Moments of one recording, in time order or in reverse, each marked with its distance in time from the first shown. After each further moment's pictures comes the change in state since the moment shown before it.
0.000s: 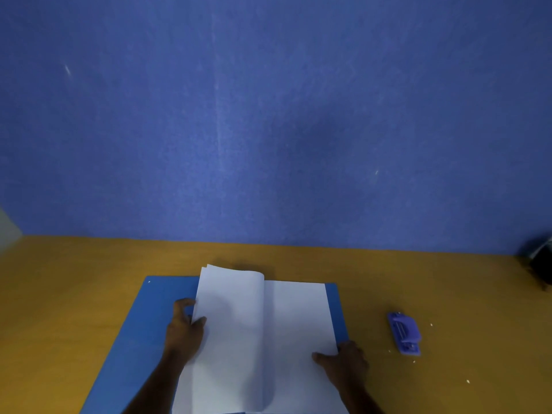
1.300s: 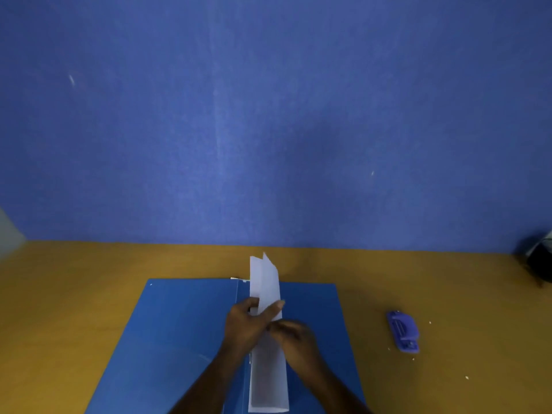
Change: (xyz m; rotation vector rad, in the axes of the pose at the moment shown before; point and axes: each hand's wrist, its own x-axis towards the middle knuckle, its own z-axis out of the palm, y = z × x) left_hand -0.060 0.079 0.071 -0.098 -0.213 0.147; right_hand -0.085 -0.086 -0.001 0.488 -0.352 -0.512
